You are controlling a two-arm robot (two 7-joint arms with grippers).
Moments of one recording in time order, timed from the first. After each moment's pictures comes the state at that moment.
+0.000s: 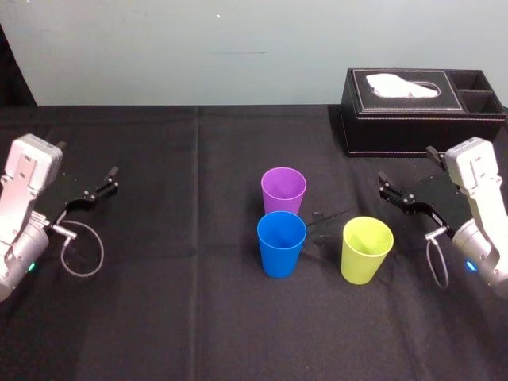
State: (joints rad) left arm -0.20 0.60 0.45 -1.41 -0.25 -0.12 0.03; right arm 0.20 0.60 -0.45 -1.41 0.25 -0.12 -0.03
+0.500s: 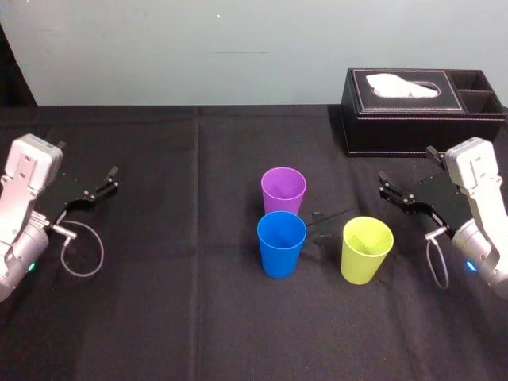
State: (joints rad) left arm -0.20 0.60 0.45 -1.41 -0.25 -0.12 0.03; right arm 0.20 0.60 -0.45 -1.41 0.25 -0.12 -0.03
